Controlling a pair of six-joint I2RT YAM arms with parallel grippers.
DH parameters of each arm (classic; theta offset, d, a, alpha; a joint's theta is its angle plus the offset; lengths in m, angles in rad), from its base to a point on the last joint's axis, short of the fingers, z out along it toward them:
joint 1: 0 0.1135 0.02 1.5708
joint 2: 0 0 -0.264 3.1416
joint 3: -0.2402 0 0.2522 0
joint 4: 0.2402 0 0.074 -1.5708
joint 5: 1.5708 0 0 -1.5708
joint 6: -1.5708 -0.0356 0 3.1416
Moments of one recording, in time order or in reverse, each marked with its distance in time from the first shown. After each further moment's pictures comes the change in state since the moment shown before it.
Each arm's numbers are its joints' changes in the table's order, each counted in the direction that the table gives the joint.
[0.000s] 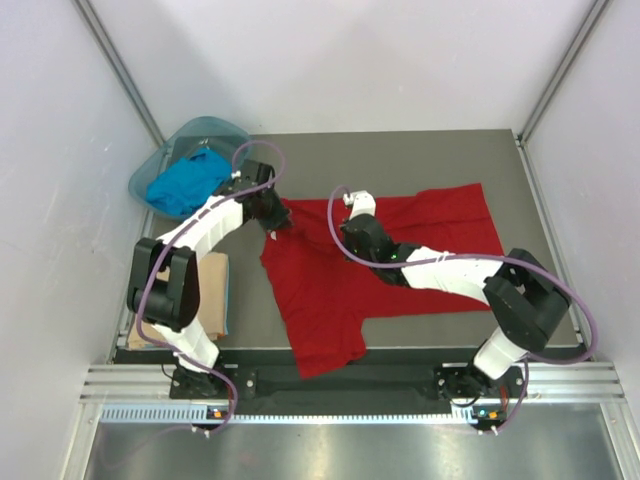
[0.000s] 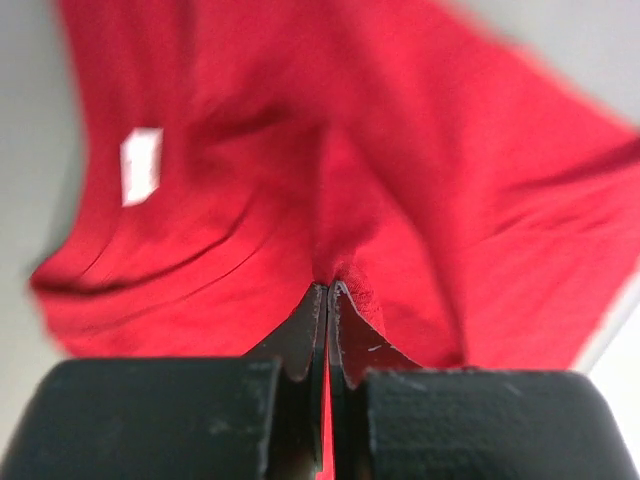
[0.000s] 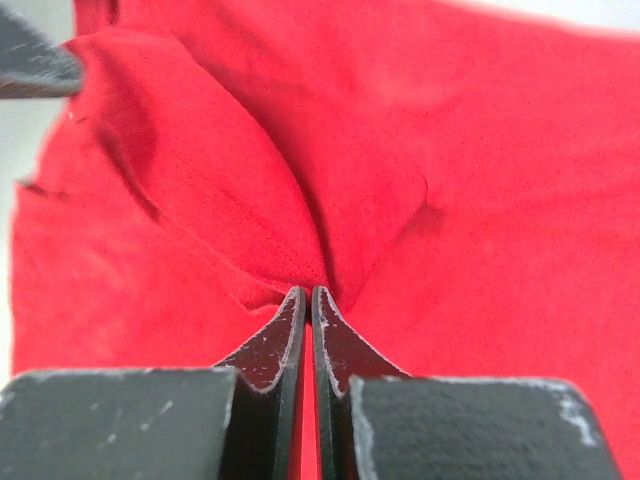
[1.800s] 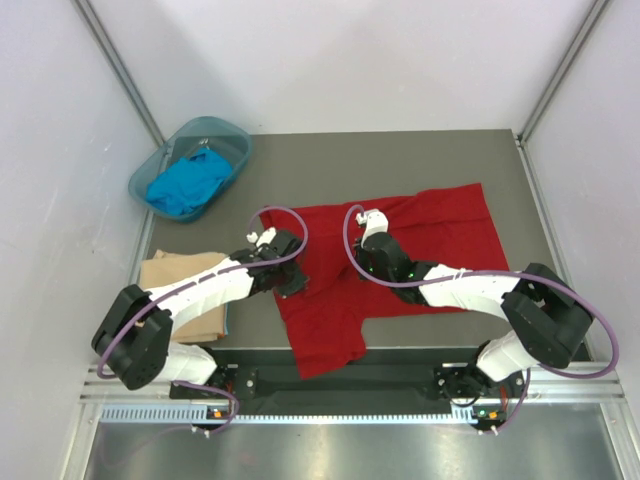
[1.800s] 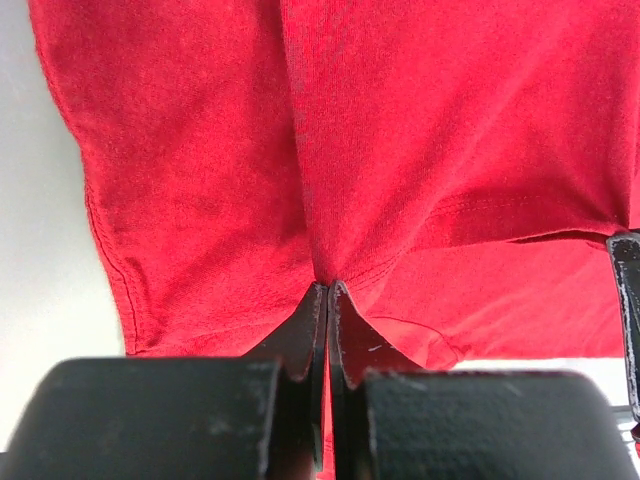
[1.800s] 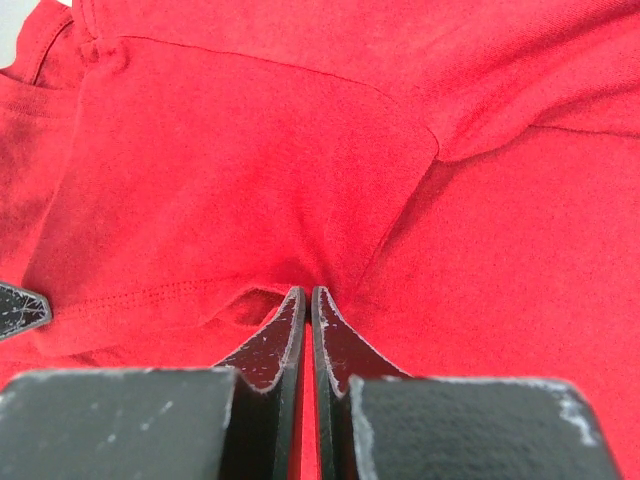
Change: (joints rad) left arm -0.397 0.356 0.504 -0.026 -0.262 0.319; right arm 0.000 0.138 0.235 -0.066 -0.087 -0.001
